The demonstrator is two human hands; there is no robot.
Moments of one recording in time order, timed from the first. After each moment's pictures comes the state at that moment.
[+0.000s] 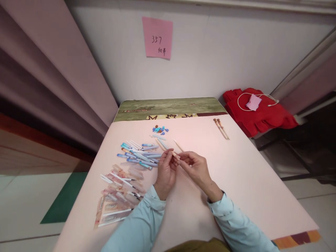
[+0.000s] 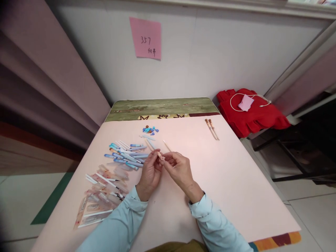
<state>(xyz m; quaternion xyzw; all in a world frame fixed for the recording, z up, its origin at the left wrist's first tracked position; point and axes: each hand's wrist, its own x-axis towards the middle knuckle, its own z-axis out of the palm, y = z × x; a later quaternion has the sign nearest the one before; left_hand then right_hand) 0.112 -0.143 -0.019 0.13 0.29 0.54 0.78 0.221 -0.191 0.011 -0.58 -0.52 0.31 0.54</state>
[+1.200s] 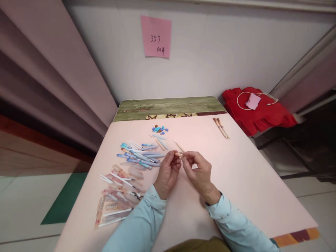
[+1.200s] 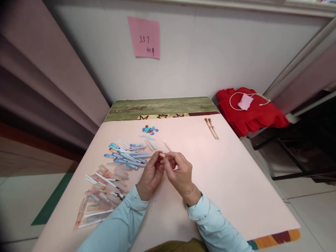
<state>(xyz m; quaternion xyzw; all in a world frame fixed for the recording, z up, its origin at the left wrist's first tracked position) 0.110 -0.144 -0.022 0.09 0.24 0.48 0.84 0.208 -0.202 0.024 -0.61 -0.55 0.07 0.57</state>
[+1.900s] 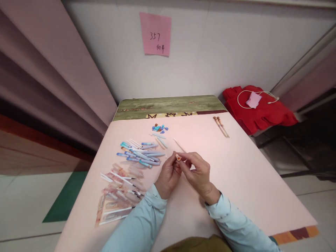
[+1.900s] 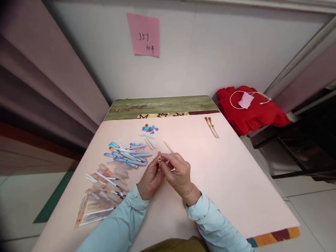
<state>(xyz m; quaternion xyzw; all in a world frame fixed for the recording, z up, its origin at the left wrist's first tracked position) 0.113 -0.149 -0.022 0.06 0.27 0.40 0.88 0.207 -0.204 0.024 -0.55 -0.60 0.07 0.58</state>
